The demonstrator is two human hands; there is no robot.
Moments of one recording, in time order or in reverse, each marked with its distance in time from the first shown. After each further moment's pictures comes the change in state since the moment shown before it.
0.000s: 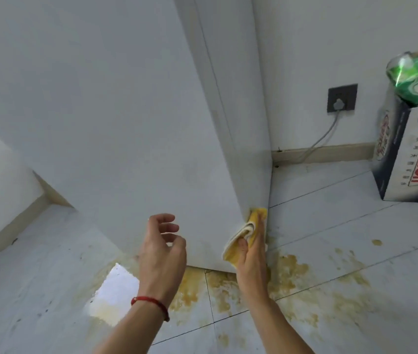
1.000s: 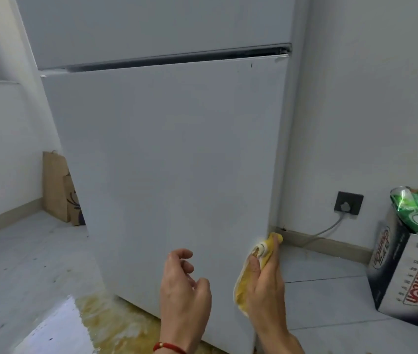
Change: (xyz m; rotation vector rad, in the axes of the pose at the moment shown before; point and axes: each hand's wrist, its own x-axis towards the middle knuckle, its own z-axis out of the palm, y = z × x) left_hand 0.006 0.023 -0.016 -0.211 0.150 0.067; right_hand 0.052 -0.150 -0.024 -0.070 -0.039 -0.293
